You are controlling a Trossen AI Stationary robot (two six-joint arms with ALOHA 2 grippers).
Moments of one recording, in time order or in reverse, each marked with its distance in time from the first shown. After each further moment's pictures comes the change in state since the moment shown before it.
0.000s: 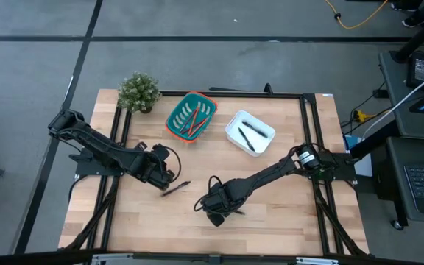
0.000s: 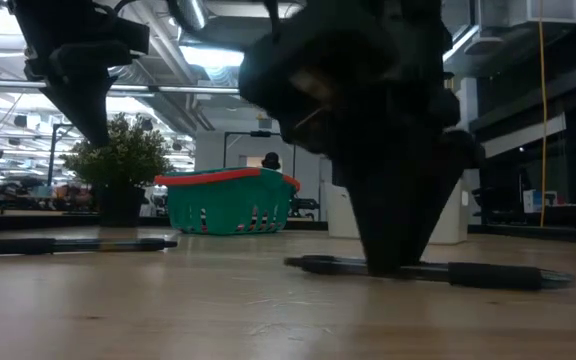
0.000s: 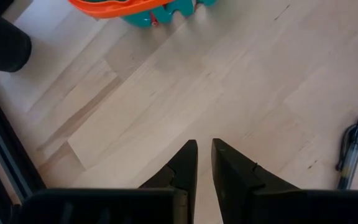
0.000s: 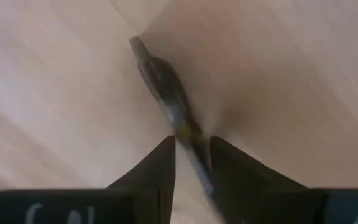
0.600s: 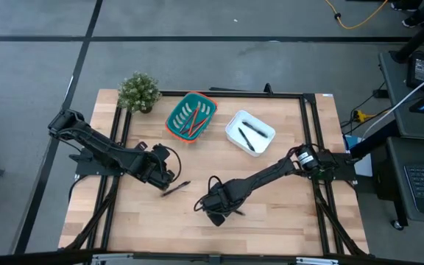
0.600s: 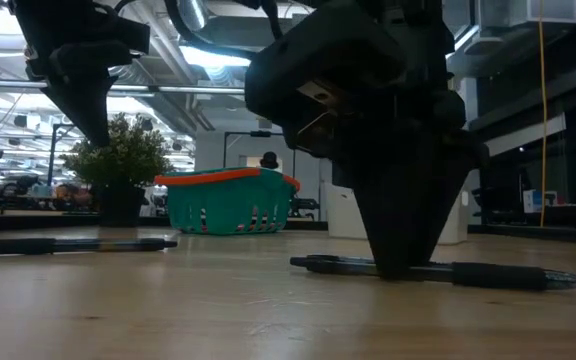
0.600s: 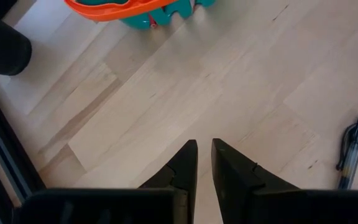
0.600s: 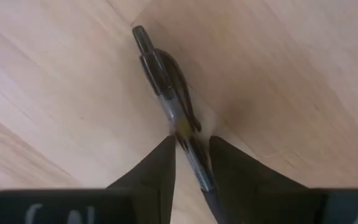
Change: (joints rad) left arm 0.000 0.000 0.000 0.002 -0.004 0.014; right arm 0.006 0.023 0.007 -0.020 -0.010 -0.003
